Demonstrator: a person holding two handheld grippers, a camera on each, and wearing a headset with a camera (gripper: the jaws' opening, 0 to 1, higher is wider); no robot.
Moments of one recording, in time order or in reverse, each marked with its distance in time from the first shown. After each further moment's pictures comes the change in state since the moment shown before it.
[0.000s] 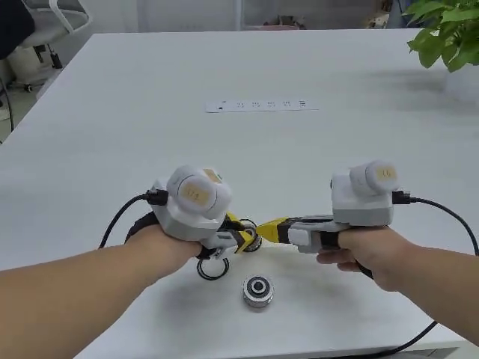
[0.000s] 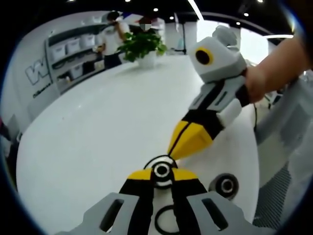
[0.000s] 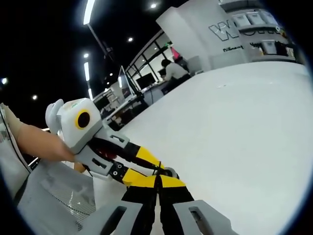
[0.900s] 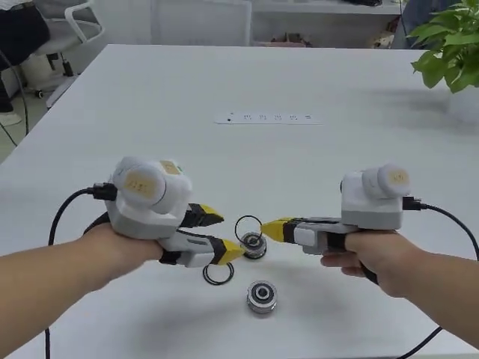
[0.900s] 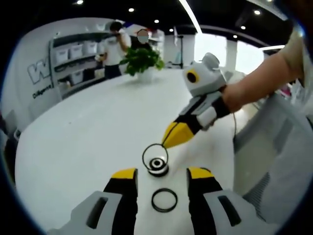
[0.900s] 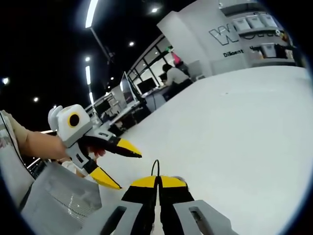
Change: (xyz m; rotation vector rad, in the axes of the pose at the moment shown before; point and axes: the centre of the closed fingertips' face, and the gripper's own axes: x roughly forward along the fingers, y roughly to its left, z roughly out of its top) left arm -0.070 -0.004 0.008 -0.043 -0.110 -0.055; right arm -0.005 0.020 0.018 0.000 -0.041 0.013
